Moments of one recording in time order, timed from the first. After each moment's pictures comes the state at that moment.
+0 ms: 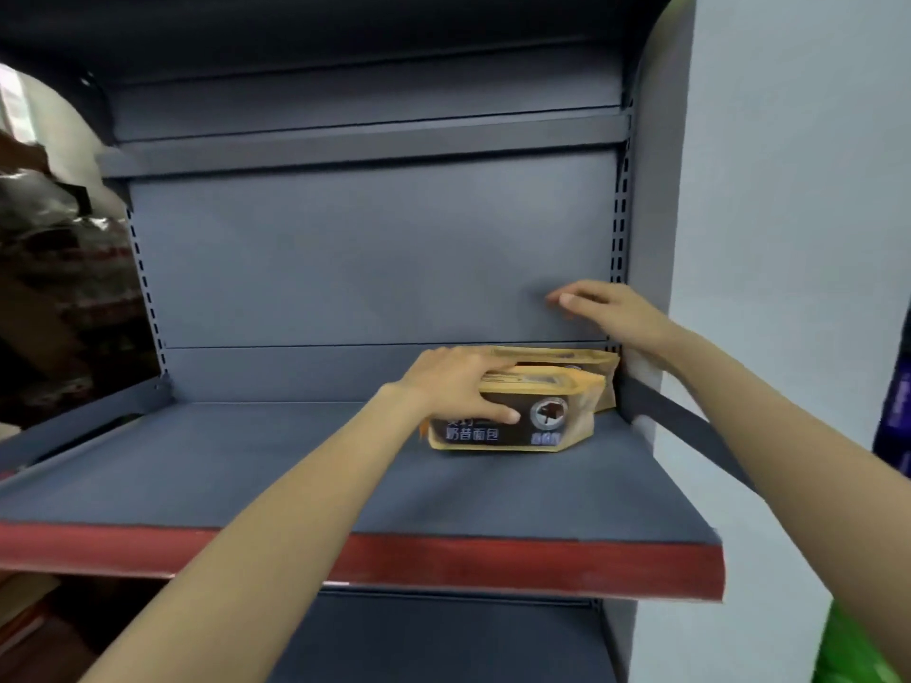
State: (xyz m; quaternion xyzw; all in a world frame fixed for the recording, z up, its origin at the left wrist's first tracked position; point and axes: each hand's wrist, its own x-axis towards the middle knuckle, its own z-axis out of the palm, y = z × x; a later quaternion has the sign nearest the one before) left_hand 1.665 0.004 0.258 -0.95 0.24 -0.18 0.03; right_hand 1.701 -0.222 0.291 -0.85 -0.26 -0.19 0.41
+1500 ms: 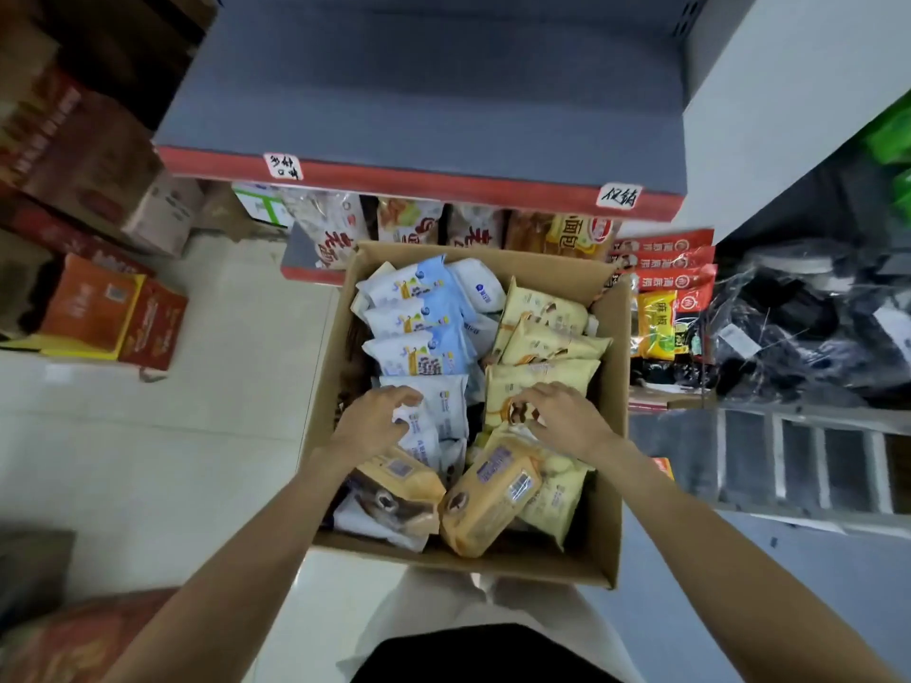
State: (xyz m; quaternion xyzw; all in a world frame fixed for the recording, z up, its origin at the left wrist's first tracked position) left_hand 1.242 0.123 -0.237 -0.93 -0.04 0.28 -0.25; right_hand 1.290 -0.156 -0.248 -0.92 -0.25 0.30 0.11
